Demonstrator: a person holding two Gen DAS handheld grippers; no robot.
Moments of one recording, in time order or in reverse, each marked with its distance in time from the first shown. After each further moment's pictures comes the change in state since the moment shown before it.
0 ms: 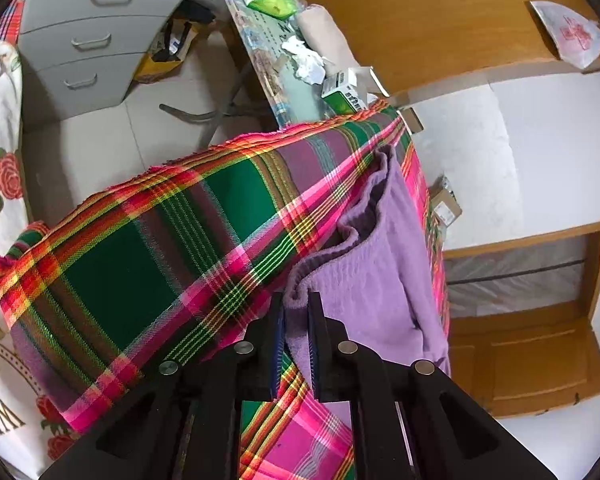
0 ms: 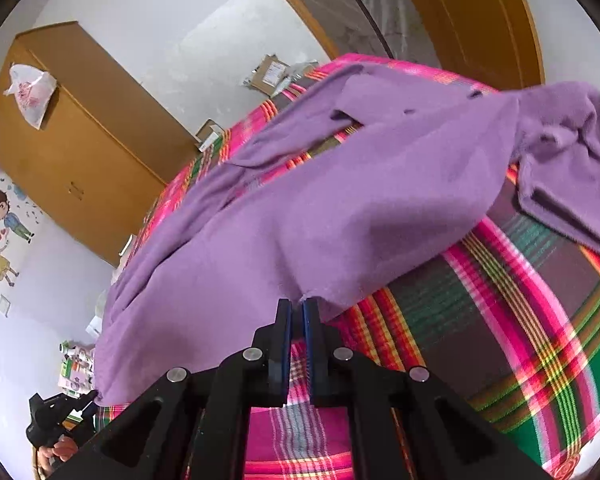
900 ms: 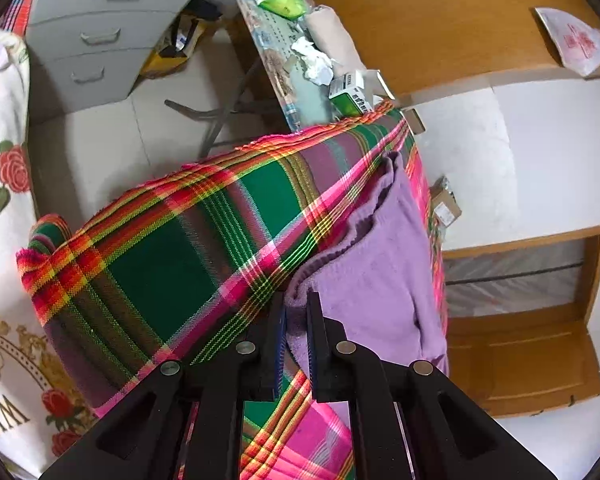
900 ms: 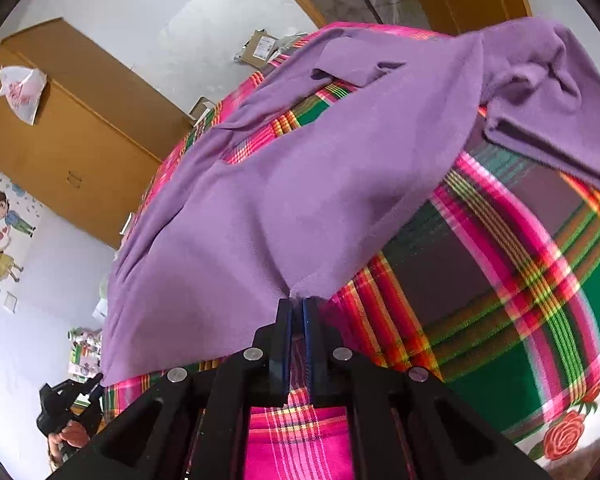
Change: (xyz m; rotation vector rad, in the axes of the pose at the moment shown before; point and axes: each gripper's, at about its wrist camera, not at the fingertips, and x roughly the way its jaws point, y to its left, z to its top) left arm -0.012 0.013 -0.001 -0.010 0.007 0.000; right arm -0.006 -0.017 -0.023 0.041 0.106 0.005
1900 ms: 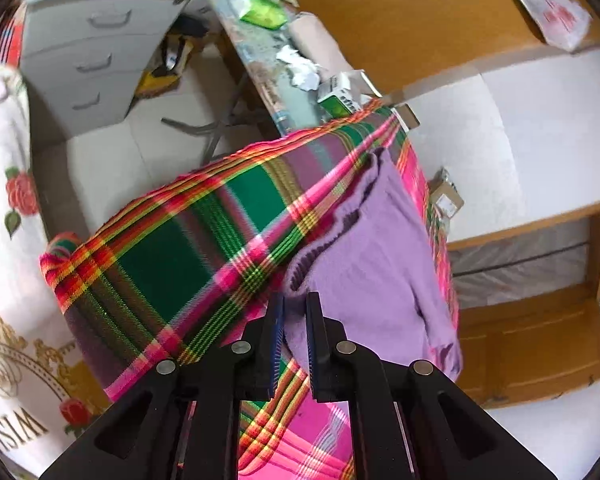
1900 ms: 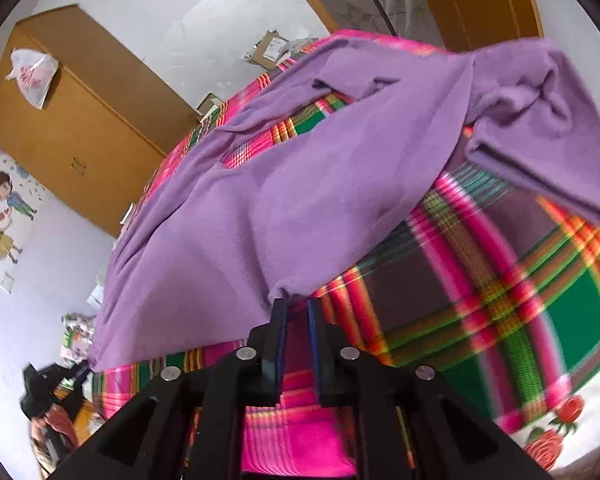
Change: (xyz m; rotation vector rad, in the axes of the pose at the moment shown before) left arm -0.016 -0.016 -0.010 0.094 -0.028 0.041; right arm -0.017 -0.010 0.000 -0.073 -0.008 -0.013
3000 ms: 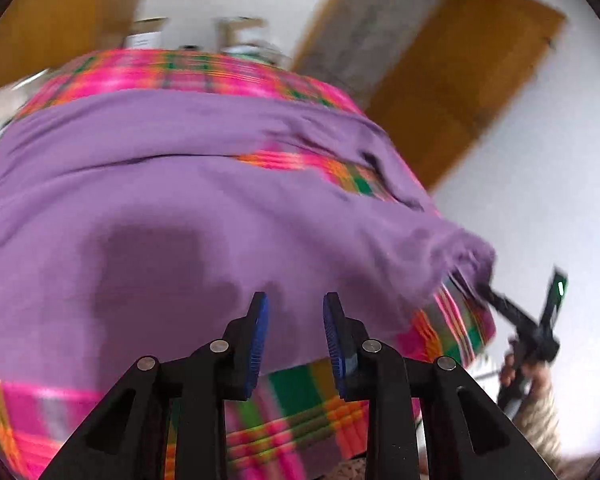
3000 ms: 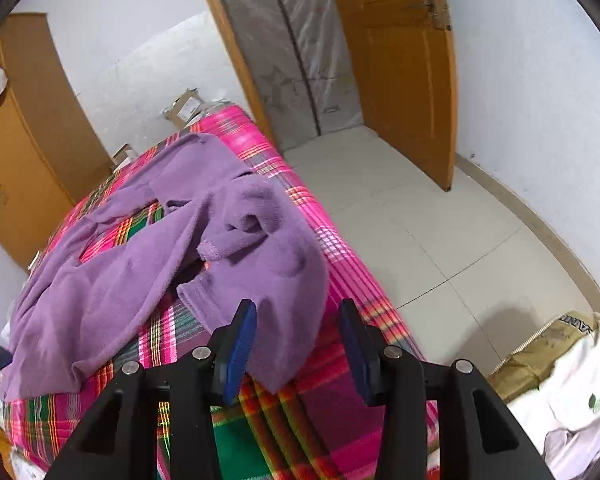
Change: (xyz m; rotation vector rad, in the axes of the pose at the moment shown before) left arm 0.088 -0.223 -0.222 1.000 0.365 -0.139; right arm -0.053 -0.114 0.055 -0.031 -0.207 -0.336
